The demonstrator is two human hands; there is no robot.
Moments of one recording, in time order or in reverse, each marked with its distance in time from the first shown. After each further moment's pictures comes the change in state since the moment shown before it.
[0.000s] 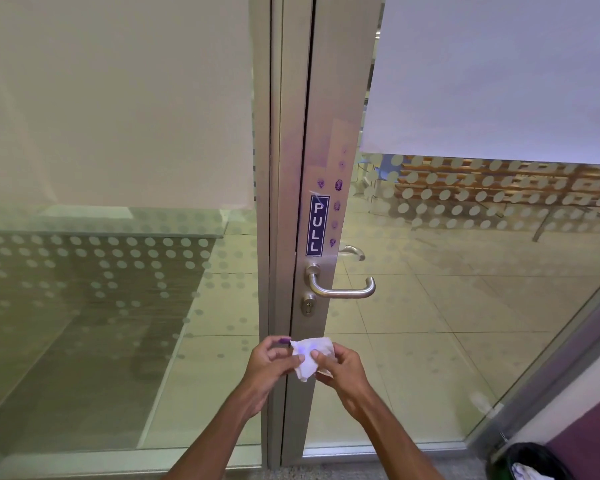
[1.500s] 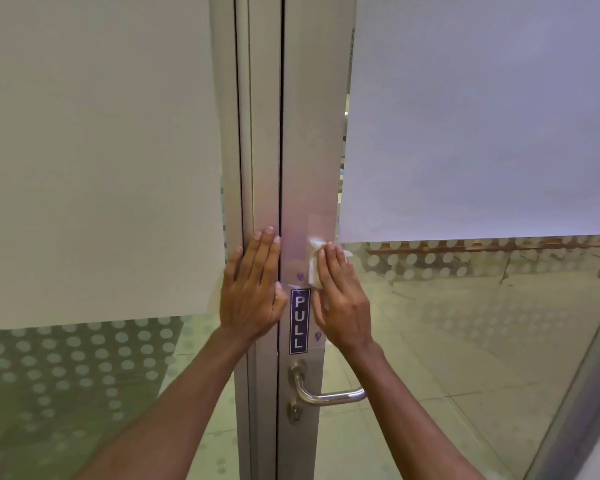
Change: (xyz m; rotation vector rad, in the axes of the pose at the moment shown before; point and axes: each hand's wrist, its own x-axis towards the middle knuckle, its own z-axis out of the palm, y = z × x) left_hand 0.117 0.247 0.036 1.358 0.707 1.551; right_hand 0.107 -0.230 0.020 -1.182 0.667 -1.351
